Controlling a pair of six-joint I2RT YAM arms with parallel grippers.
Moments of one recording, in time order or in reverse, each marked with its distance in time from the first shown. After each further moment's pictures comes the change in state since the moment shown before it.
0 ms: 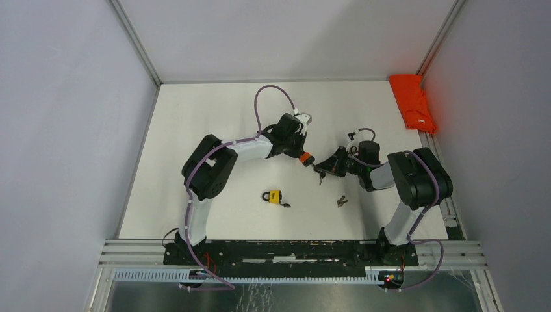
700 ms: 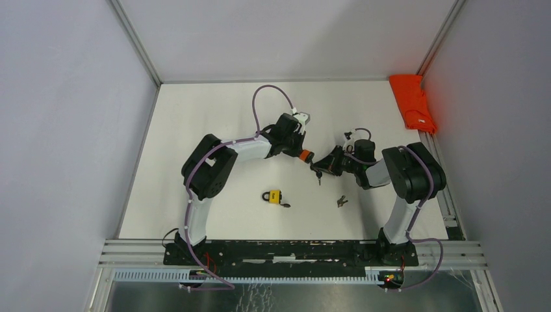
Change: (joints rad) left arm 0.010 0.001 -0.016 0.035 -0.002 0.000; right arm 0.026 0.076 0.046 0.032 -0.002 0.081
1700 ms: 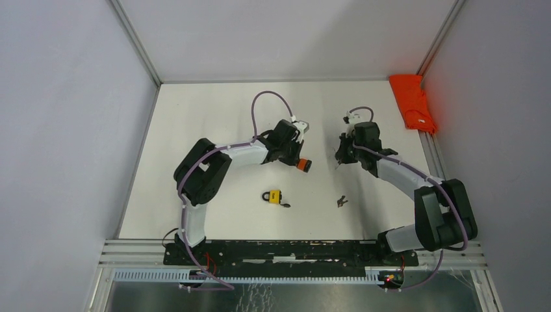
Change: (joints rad) left arm -0.021 -0.091 -0.100 -0.055 0.019 0.012; right arm 0.046 -0.439 0.194 -0.798 0.481 -0.631
